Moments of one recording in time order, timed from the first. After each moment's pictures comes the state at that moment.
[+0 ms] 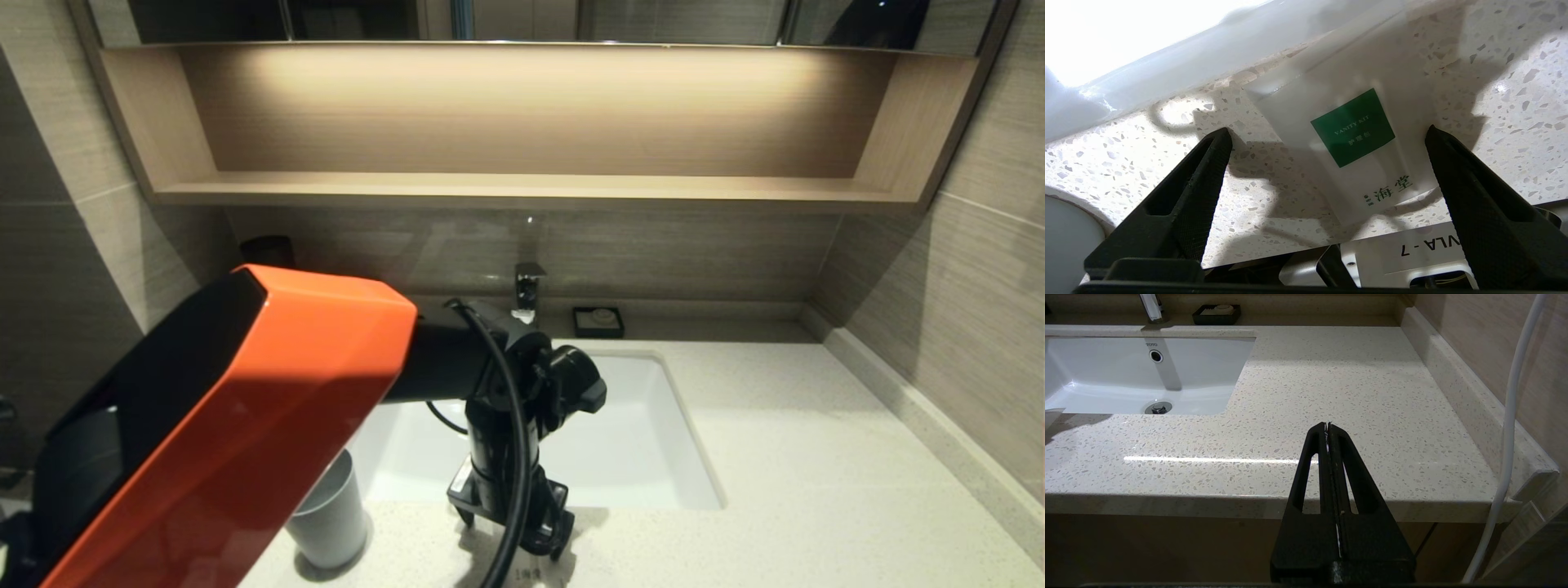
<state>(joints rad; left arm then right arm) -0.82 2.28 -1.79 0.96 0.01 -0.39 0.00 0.00 0.00 0.00 0.00 0.00</state>
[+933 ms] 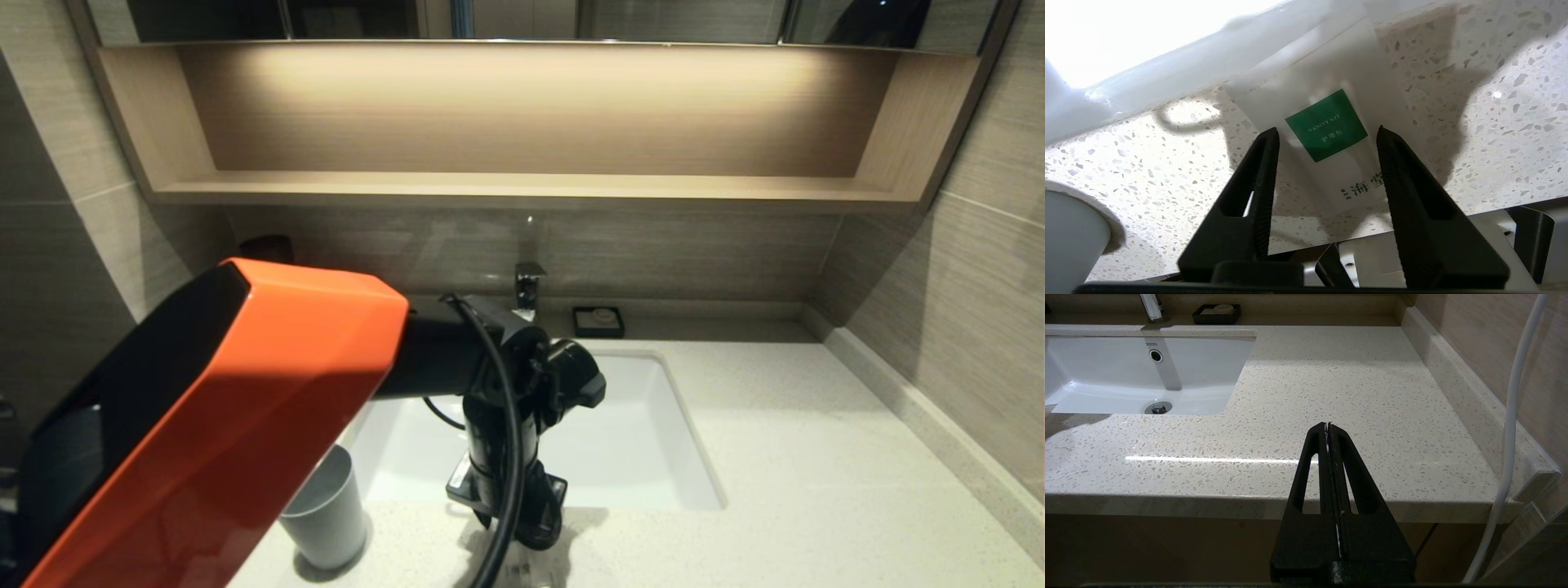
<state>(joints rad) -0.82 2.26 -1.79 0.96 0.01 -0.40 0.00 0.00 0.00 0.00 0.00 0.00</state>
